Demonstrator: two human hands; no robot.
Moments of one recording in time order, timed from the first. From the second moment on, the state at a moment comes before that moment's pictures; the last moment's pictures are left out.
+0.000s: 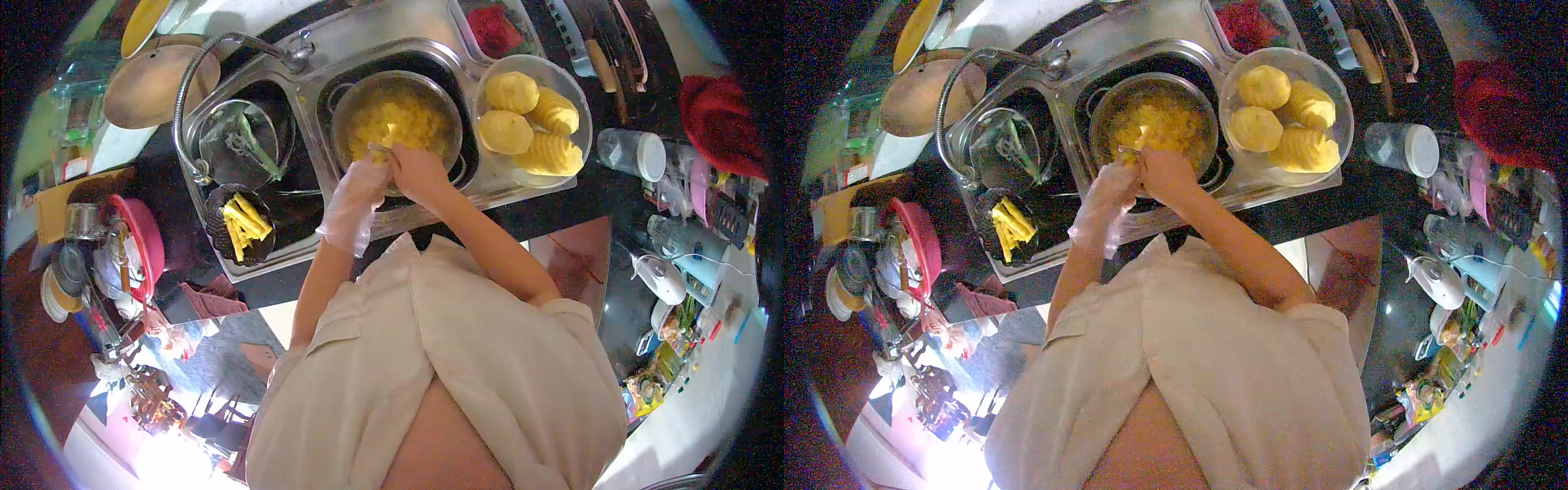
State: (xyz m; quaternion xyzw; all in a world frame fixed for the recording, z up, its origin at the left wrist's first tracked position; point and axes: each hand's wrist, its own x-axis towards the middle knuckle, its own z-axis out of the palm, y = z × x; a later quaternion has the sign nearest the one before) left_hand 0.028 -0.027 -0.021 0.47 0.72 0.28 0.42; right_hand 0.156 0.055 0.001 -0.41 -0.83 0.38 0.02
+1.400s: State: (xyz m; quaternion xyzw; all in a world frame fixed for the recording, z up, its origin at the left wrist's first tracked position) left_hand 0.043 -0.008 -0.006 -0.09 0.57 0.59 0.57; right_hand 0.147 0.038 -0.003 -0.44 -0.80 0.39 0.05
